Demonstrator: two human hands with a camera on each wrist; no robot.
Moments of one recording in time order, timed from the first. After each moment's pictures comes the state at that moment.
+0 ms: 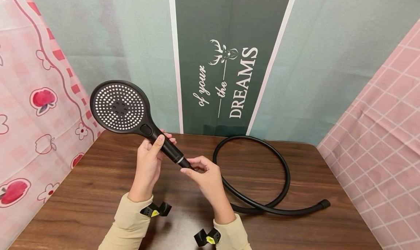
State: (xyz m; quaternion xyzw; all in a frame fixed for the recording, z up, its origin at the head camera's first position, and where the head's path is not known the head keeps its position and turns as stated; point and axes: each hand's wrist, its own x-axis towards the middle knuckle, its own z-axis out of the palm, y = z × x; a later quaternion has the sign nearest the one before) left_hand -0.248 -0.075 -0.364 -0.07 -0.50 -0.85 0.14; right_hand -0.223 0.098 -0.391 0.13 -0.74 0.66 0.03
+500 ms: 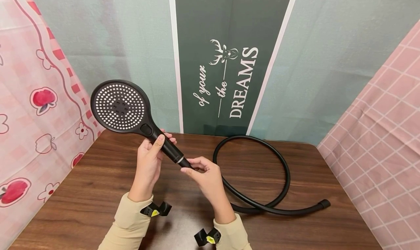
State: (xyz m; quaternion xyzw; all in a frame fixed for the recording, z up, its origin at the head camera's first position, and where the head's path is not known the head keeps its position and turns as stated) left_hand -0.247 -0.076 -0.364 -0.07 -0.50 -0.85 0.14; right_hand -0.222 0.098 -0.391 0.11 -0.74 0.66 0.02
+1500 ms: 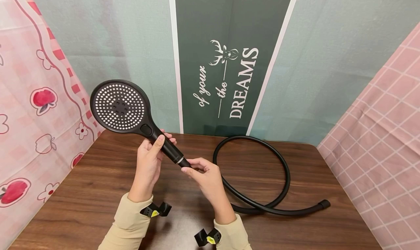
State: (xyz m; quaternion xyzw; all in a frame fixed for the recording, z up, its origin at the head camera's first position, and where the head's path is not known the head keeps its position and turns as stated) left_hand -0.247 -0.076 -0.365 -0.07 -0.50 -0.85 0.14; right_hand -0.225 0.099 -0.393 0.13 -0.74 0.65 0.02
